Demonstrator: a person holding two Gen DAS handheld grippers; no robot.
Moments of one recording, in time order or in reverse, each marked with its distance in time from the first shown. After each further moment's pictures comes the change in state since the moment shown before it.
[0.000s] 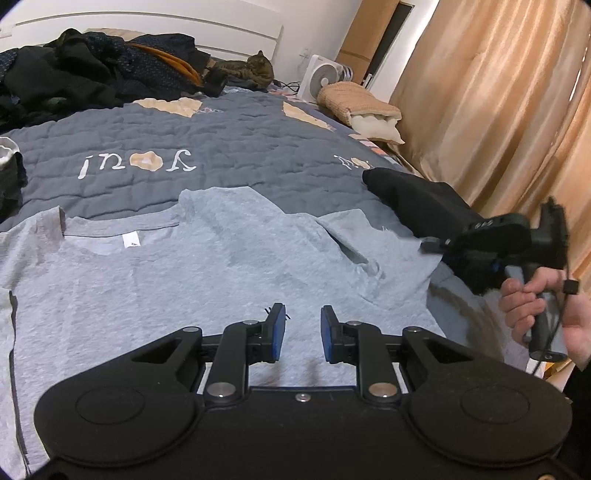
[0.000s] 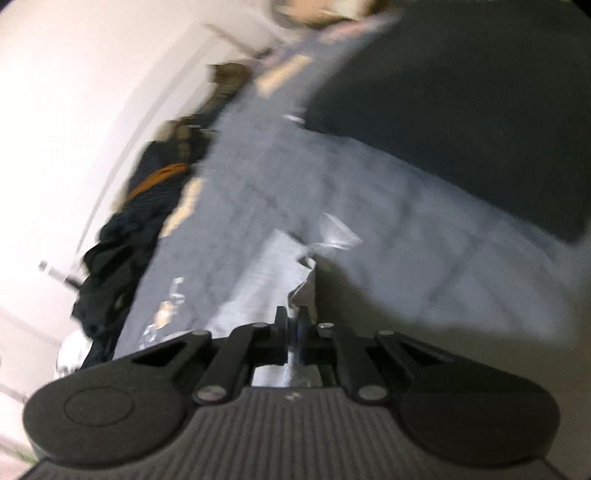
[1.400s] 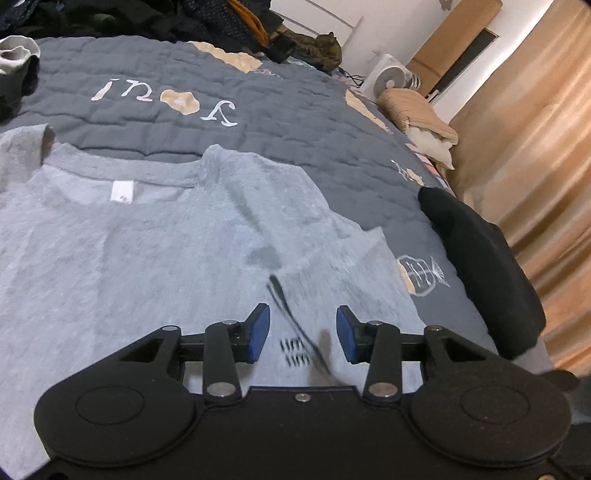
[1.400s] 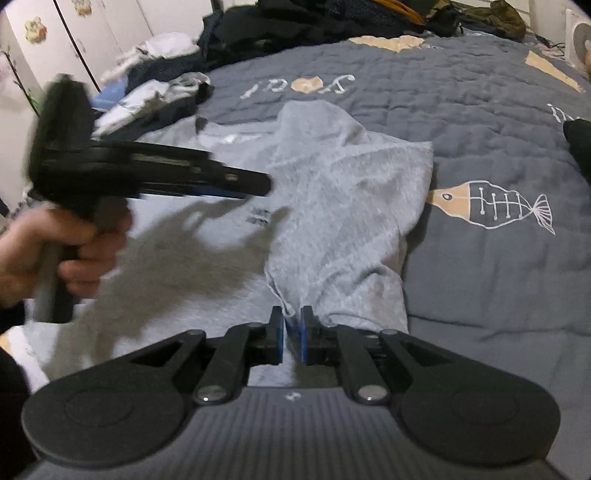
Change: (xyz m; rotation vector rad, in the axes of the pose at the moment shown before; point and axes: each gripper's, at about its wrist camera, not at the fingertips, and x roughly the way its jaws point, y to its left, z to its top) left arm 0.087 0.032 0.016 -0.289 0.036 0.053; right arm 0.011 0.083 -0.088 -0.878 0.498 0.130
